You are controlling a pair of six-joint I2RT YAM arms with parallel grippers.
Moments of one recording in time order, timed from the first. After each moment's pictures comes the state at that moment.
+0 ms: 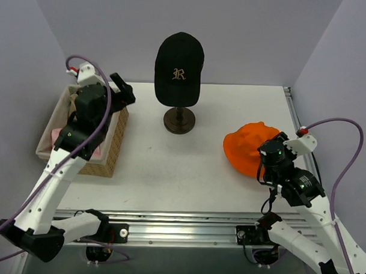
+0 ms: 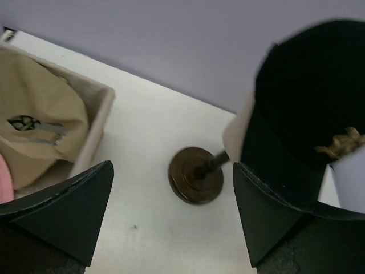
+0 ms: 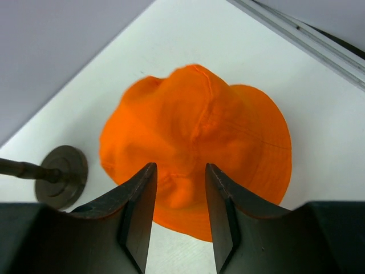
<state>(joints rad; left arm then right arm) -0.53 1.10 1.35 -0.41 -0.50 -0.53 0.56 0.75 0.91 -0.79 0.91 0.95</state>
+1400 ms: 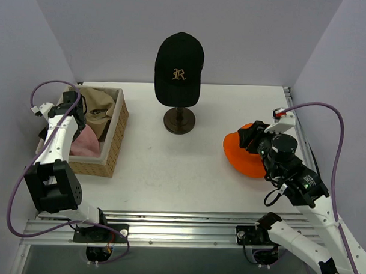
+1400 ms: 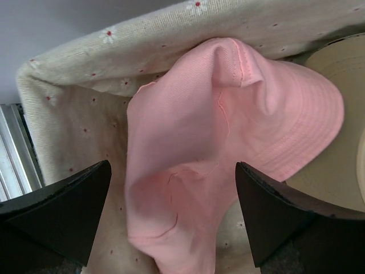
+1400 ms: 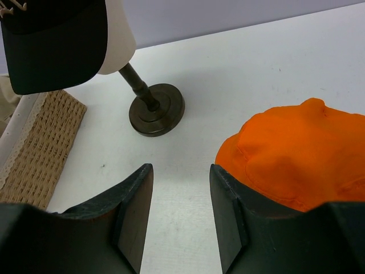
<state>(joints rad) 0.16 1.54 1.36 -0.99 -0.74 -0.89 0.56 0.76 1.00 -0.49 0.35 0.44</state>
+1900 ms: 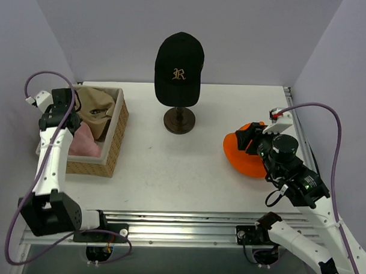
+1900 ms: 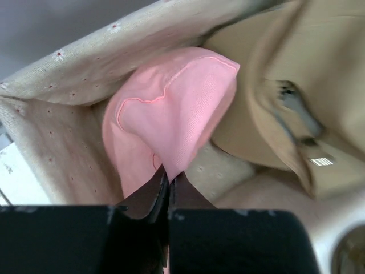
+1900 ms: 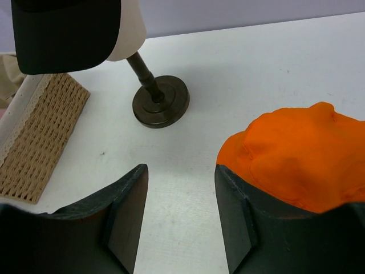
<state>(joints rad) 0.16 1.38 1.34 -0.85 -0.54 -0.73 0.56 0.74 1.00 -0.50 0.31 0.39</state>
